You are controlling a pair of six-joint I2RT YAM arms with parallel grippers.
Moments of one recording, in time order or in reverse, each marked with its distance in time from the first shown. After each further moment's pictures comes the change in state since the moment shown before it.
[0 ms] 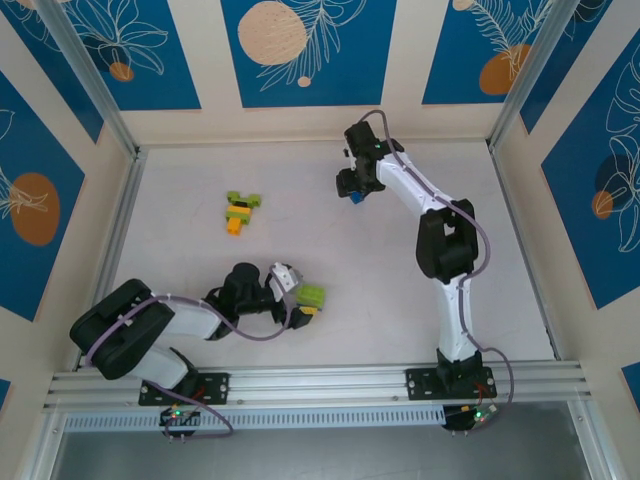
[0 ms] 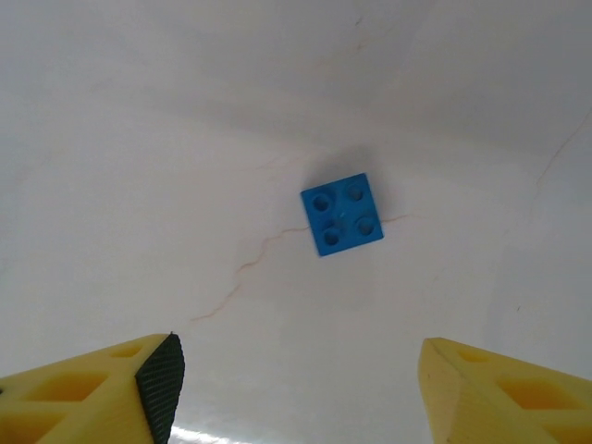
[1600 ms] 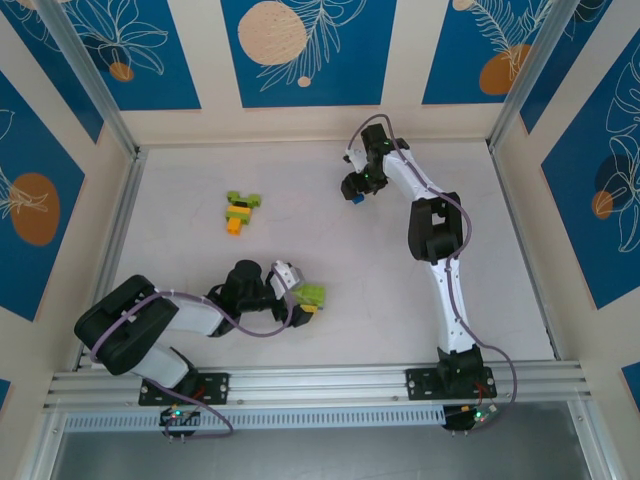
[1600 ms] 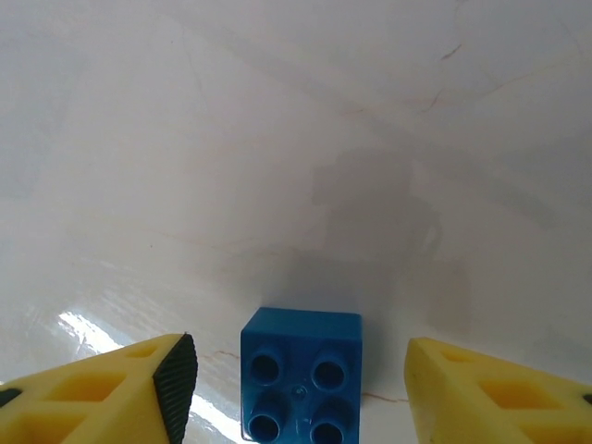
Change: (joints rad) left arm 0.013 0.032 0.025 -0.025 0.007 0.008; right arm -0.129 0.316 0.301 -0.065 -0.289 -0.324
